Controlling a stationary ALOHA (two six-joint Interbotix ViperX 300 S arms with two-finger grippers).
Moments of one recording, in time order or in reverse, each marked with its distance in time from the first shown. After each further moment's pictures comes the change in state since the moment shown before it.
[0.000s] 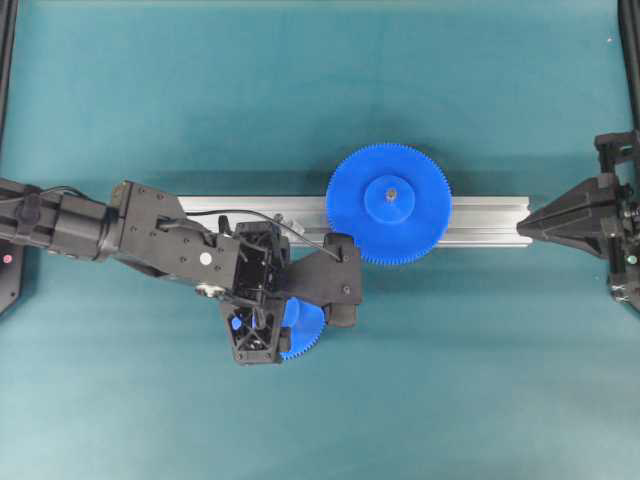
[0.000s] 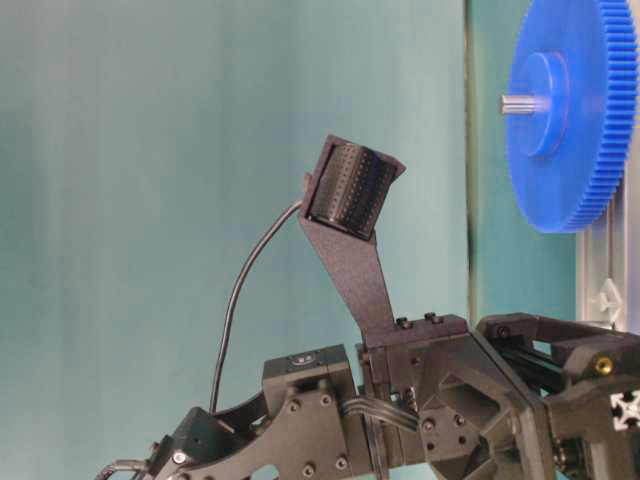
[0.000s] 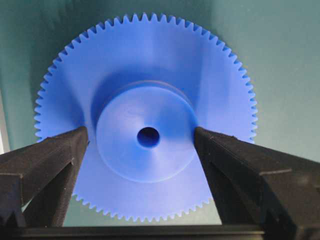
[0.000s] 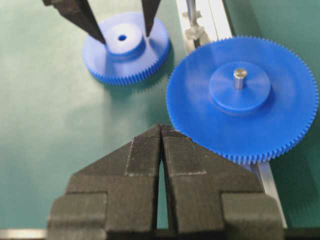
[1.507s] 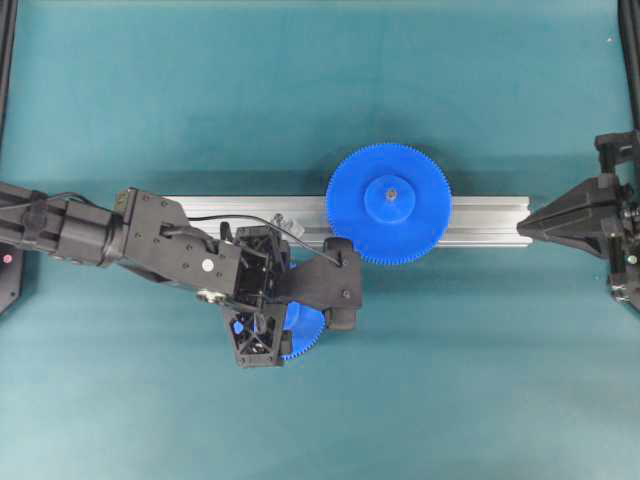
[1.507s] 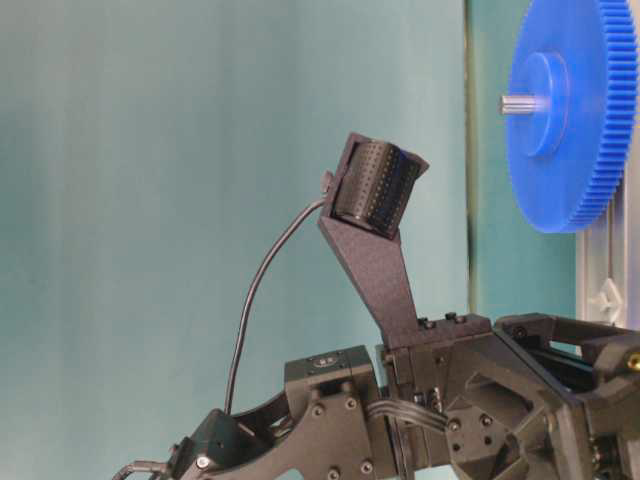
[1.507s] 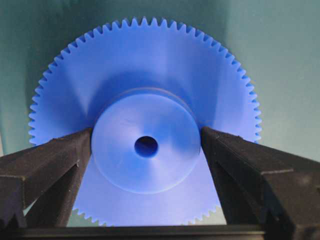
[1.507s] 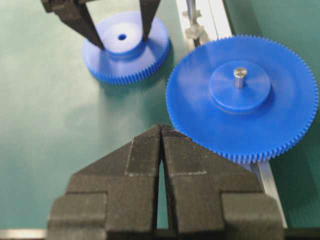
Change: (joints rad) left arm -0.011 0.020 0.008 0.002 -0.032 -0.020; right arm 0.000 -0.002 0.002 0.000 0.000 0.000
